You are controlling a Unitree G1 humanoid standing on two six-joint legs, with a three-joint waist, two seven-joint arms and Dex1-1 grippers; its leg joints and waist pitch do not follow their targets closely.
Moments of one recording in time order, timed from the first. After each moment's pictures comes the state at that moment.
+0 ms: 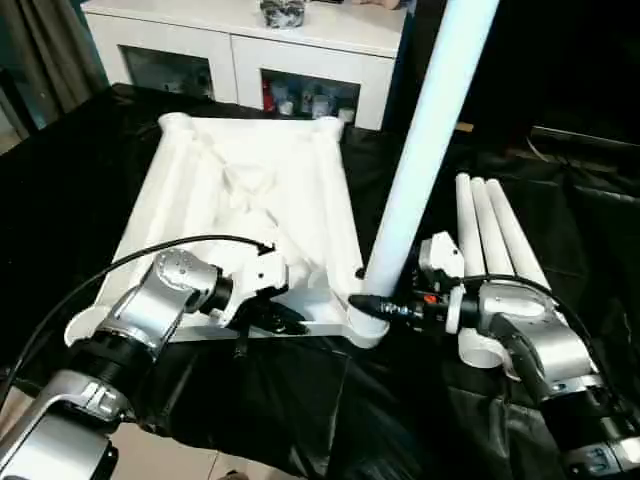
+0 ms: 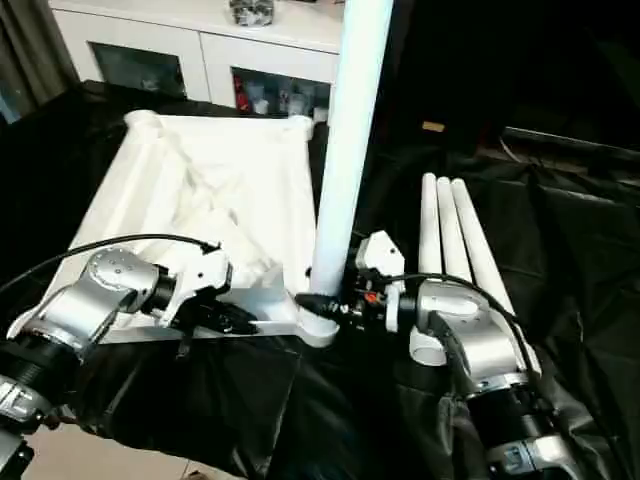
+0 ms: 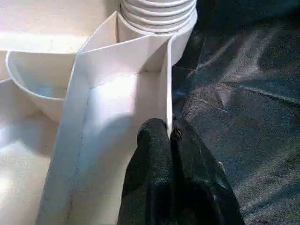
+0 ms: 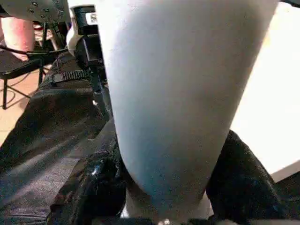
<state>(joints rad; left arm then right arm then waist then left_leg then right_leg) -0.59 0.48 -0.40 0.50 -0.04 0.16 -1.32 -0.35 -0.36 0.17 0.27 0.28 0.19 1.12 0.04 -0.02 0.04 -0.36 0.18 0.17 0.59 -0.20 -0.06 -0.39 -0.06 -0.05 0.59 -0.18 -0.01</state>
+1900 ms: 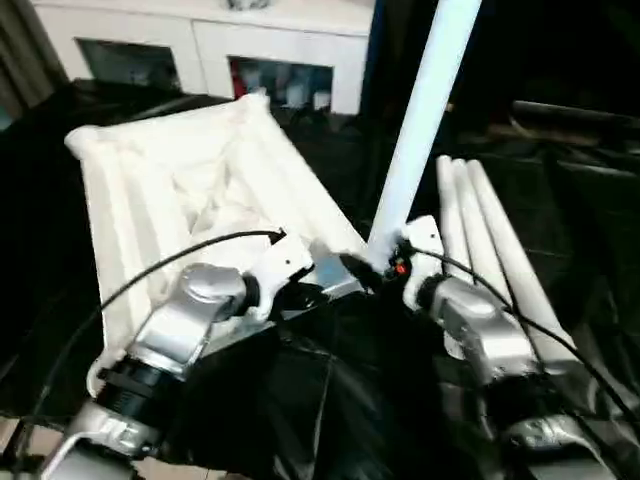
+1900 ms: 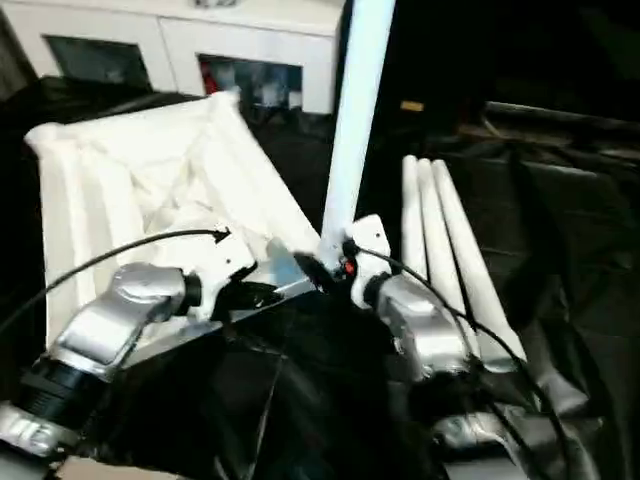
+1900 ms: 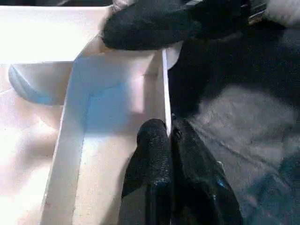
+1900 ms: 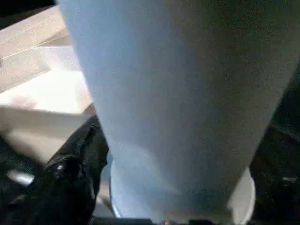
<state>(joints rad) -0.47 0.37 -0.31 0.20 0.00 0.44 -1.00 -0.42 -0.16 0.09 0.47 0.18 0.13 0.71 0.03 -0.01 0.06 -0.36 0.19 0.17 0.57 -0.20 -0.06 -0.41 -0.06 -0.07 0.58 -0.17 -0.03</state>
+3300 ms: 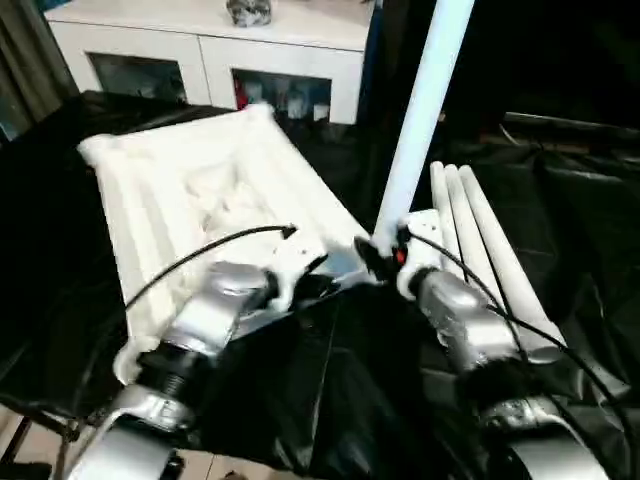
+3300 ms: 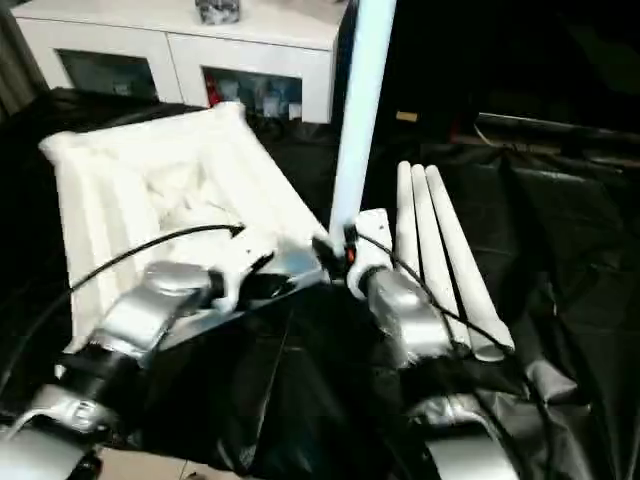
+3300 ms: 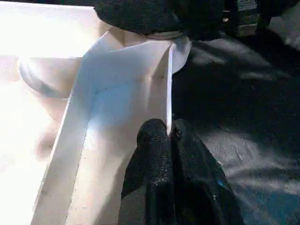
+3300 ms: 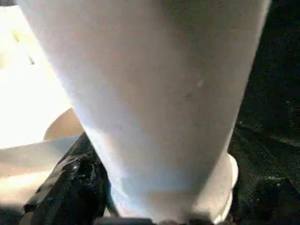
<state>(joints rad) -0.55 0.20 -0.28 0.40 0.04 0.45 -0.80 -0.55 -0.04 0.00 0.69 0.14 0.13 0.33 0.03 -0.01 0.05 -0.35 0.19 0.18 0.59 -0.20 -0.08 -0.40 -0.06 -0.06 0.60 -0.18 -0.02</state>
